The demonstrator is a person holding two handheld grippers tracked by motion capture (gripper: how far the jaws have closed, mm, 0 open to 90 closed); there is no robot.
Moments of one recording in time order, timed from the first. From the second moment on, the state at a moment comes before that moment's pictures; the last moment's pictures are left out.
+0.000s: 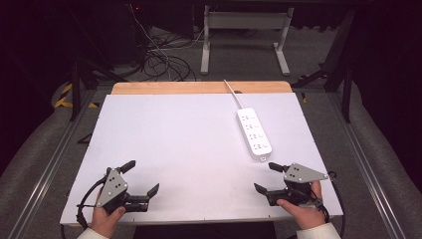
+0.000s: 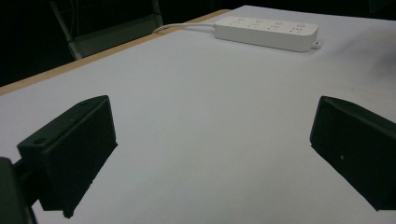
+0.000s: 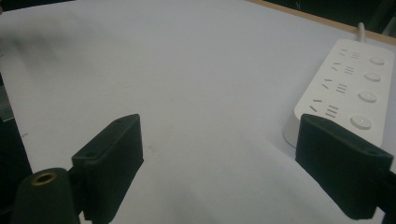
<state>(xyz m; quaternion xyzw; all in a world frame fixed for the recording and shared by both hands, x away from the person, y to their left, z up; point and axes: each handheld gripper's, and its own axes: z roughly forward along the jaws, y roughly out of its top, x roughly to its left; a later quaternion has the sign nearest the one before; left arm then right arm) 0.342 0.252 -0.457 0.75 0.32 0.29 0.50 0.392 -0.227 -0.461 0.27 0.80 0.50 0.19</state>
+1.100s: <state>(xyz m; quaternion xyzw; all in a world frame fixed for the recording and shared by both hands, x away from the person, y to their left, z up) 0.340 0.251 -0.456 0.75 0.32 0.31 0.49 0.401 -0.217 -0.444 0.26 0.81 0.49 0.18</state>
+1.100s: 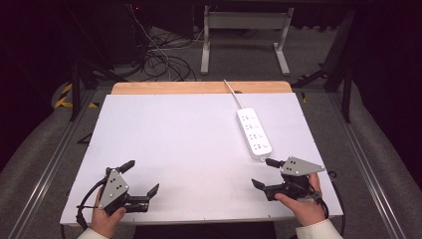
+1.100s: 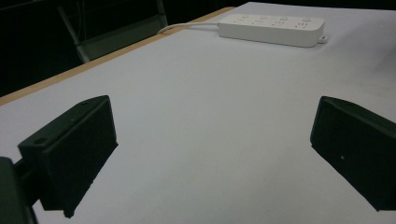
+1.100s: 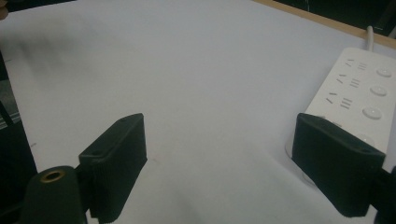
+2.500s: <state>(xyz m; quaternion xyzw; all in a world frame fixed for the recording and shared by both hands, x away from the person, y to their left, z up) 0.341 0.251 -0.457 0.75 0.32 0.31 0.49 0.449 -0.207 -0.394 0.27 0.83 0.46 0.15</state>
